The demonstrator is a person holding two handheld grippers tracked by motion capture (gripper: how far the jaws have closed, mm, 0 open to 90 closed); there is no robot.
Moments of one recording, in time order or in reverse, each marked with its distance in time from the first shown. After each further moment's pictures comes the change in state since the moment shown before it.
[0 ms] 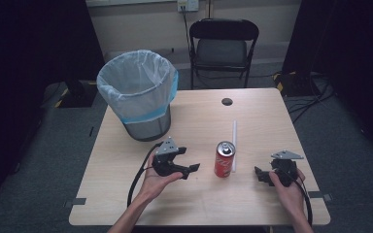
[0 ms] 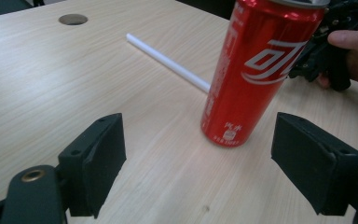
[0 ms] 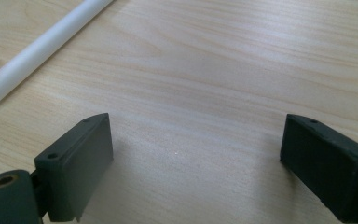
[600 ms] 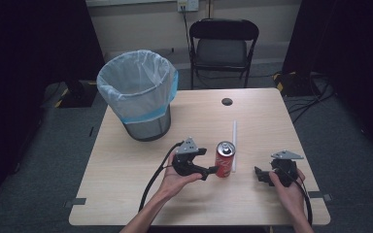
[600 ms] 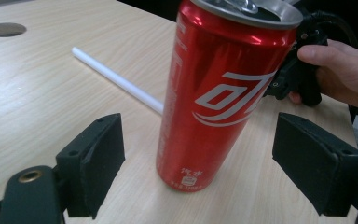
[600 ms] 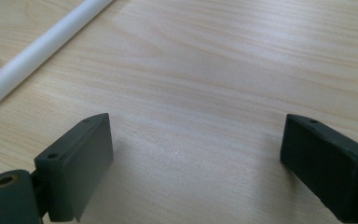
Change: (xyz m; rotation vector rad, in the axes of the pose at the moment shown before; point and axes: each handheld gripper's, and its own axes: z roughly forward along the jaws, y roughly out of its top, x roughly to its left) left arm -0.020 0.010 0.049 -0.028 -0.114 0.007; right arm 0.000 0.000 0.000 0.000 0.000 0.000
